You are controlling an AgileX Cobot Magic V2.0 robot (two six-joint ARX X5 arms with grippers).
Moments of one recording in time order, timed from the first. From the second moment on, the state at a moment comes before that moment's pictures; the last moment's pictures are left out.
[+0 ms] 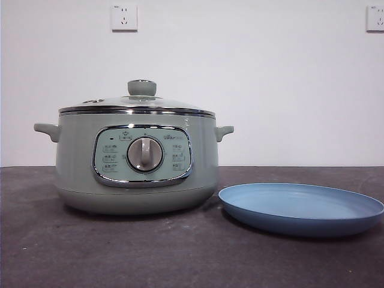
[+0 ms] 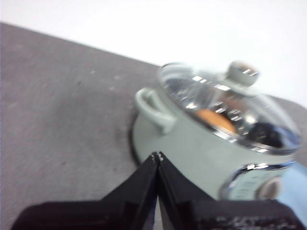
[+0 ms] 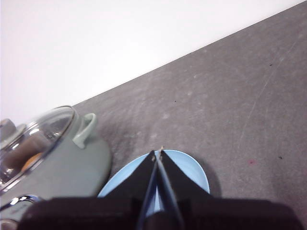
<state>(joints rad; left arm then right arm) 0.07 0.01 0.21 -0.34 0.33 -0.31 0.06 0.14 0.24 -0.24 -0.16 0.42</state>
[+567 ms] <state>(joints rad) 0.07 0.38 0.66 -0.71 0.70 -0.14 0.07 0.59 0.86 -0.84 -0.60 0.08</state>
